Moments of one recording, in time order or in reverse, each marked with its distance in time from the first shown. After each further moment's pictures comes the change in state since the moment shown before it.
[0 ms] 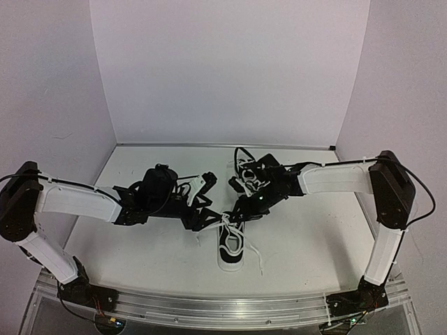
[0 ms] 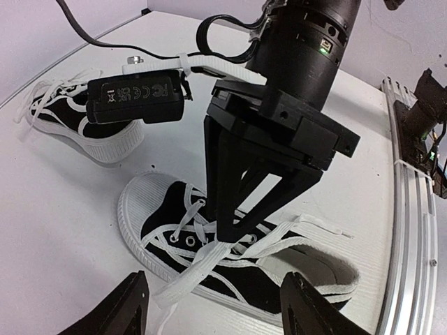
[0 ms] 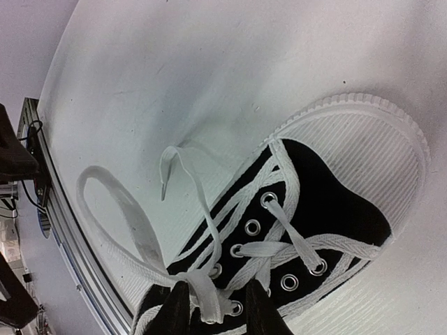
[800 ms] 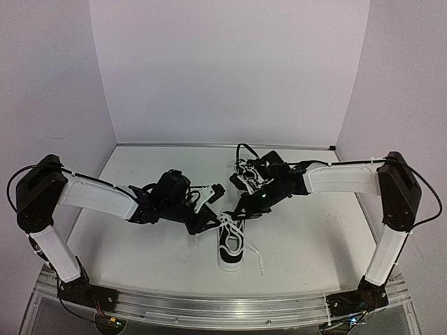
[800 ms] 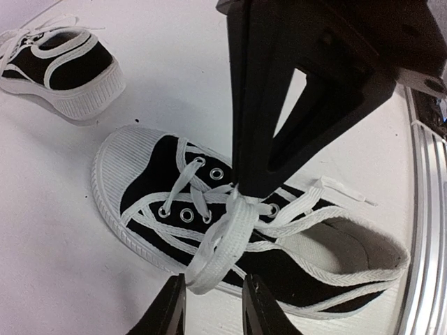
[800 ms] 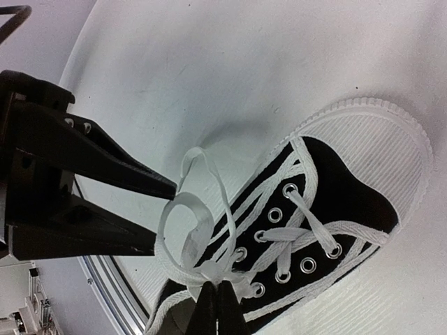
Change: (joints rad) left arm 0.015 0.153 0.072 -0.083 0.044 0.050; right arm 0.000 -0.045 -0.017 -0.001 -0.029 -0.001
